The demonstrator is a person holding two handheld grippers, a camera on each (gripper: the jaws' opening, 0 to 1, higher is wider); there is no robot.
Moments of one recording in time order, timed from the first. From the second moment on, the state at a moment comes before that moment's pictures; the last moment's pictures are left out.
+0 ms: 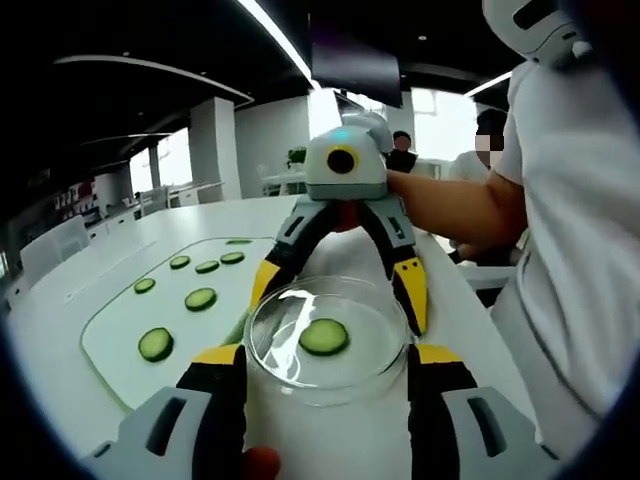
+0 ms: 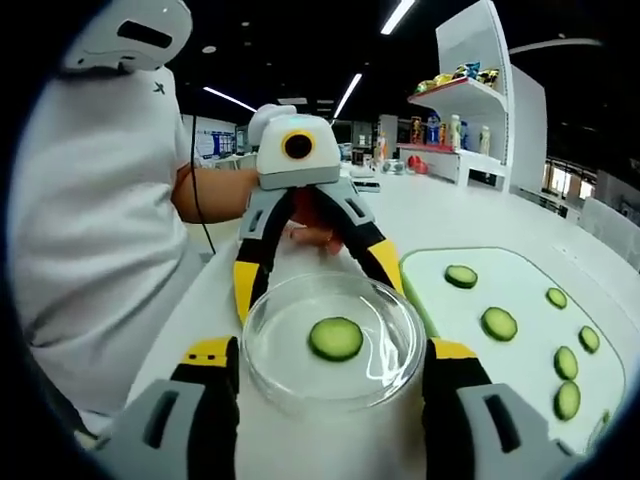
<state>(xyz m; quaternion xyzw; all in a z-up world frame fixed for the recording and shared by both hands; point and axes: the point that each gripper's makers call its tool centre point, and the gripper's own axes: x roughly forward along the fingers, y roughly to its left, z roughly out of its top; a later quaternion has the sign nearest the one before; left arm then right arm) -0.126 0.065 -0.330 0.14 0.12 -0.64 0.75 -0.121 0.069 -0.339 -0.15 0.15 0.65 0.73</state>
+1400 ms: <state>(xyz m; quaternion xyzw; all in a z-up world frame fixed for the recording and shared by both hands) -0.140 0.075 -0.312 0.16 0.10 -0.63 0.75 -0.116 0.058 -0.262 -0.08 0.03 0.58 0.81</state>
